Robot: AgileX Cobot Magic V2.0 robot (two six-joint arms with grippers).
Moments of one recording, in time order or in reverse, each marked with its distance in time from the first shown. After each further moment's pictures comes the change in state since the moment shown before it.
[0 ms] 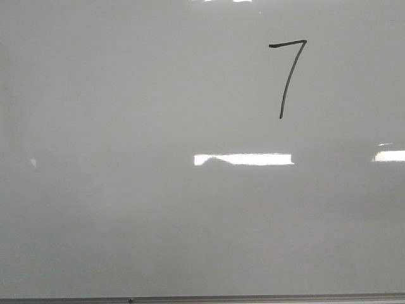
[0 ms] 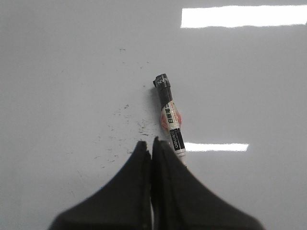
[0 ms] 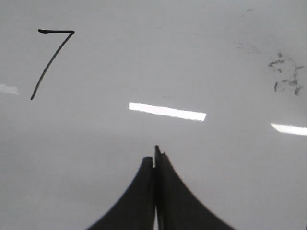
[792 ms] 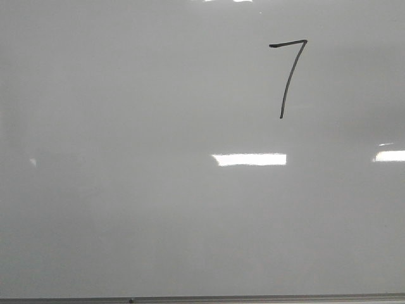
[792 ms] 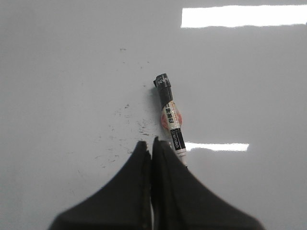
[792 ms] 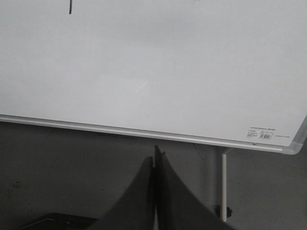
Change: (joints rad) left arm 0.000 0.000 0.000 0.000 0.000 0.001; right arm 0.064 0.487 -0.835 0.009 1.022 0.129
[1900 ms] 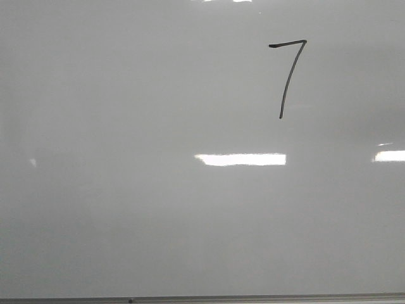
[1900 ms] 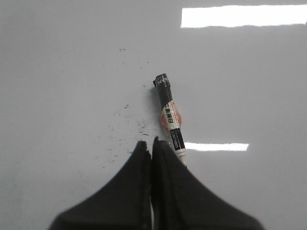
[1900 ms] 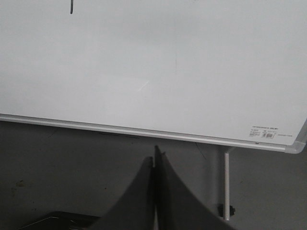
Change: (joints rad) left arm 0.000 0.000 0.000 0.000 0.002 0.001; right arm 0.002 0.020 -0.018 0.019 0.013 0.000
